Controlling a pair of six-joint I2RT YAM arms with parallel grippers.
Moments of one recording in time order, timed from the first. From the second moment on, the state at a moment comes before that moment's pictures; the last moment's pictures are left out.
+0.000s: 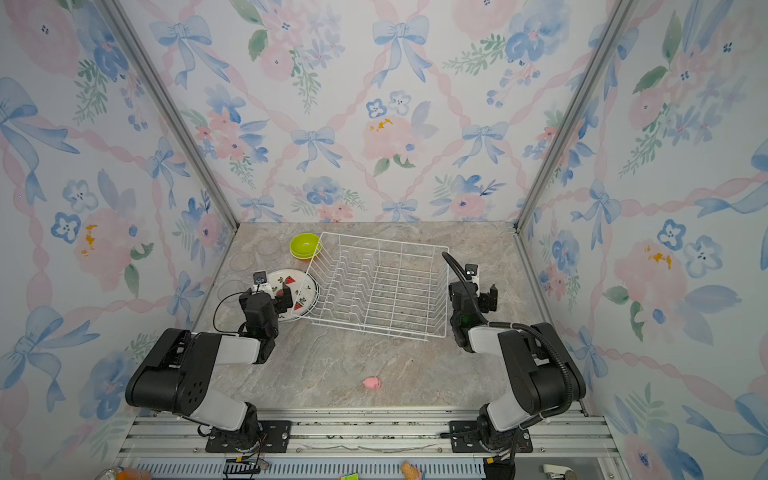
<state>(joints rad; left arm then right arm) -0.14 1.53 0.36 0.90 -0.46 0.01 0.25 1.55 0.51 0.65 0.71 -0.05</state>
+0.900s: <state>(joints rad) -0.17 1.53 0.20 1.10 -0.47 0.05 0.13 1.55 0.37 0.79 0.41 -0.01</state>
